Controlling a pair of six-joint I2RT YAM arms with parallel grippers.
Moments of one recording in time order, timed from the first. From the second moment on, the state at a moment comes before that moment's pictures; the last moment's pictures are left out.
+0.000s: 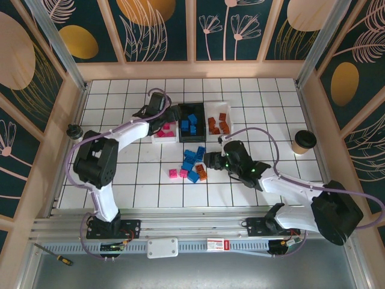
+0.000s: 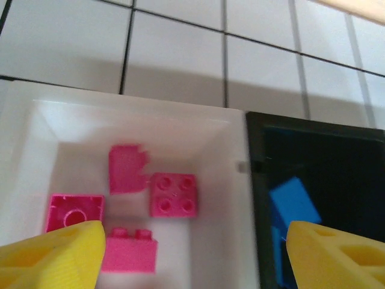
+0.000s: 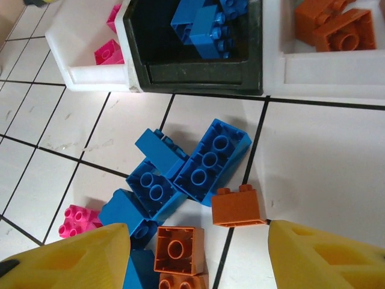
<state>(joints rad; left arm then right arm) -0.44 1.84 1.26 -0.13 -0.09 -0.58 0.78 1.20 0.52 0.06 0.02 0.55</state>
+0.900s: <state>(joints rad) -0.50 1.02 0.62 -0.09 -0.03 -0.66 1.08 1.58 0.74 -0.06 0.11 0.39</state>
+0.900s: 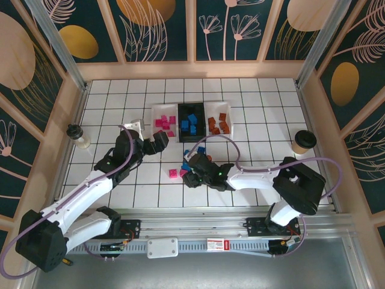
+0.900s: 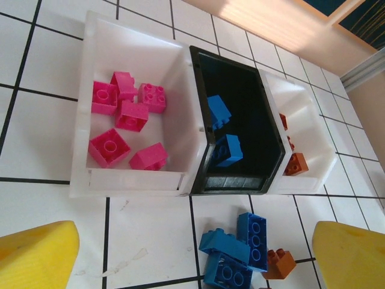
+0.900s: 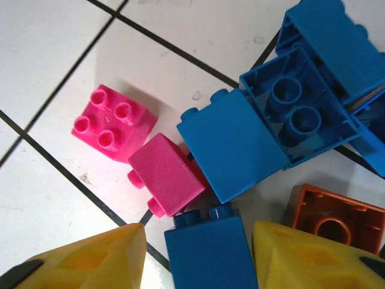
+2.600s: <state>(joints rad) -0.53 1.02 0.47 -0.12 0.00 -0.66 0.68 1.92 1.37 -0.07 0.11 0.29</state>
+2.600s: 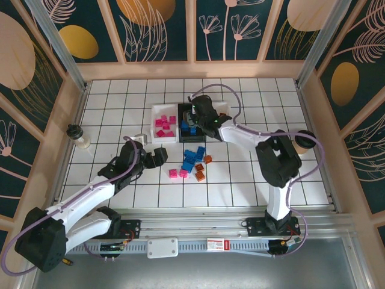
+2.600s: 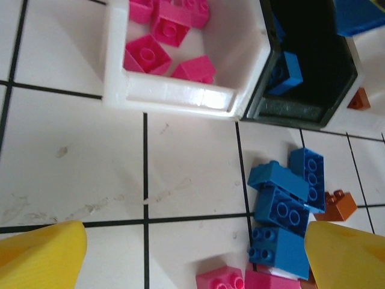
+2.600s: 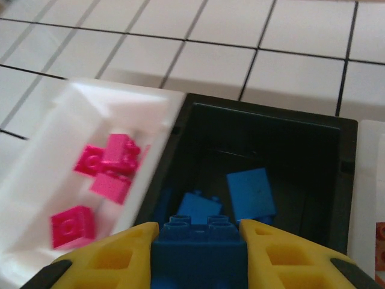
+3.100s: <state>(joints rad) -0.65 1.10 0.46 -0.11 0.00 -0.67 0.66 1.84 1.27 -0.03 0.09 0.33</state>
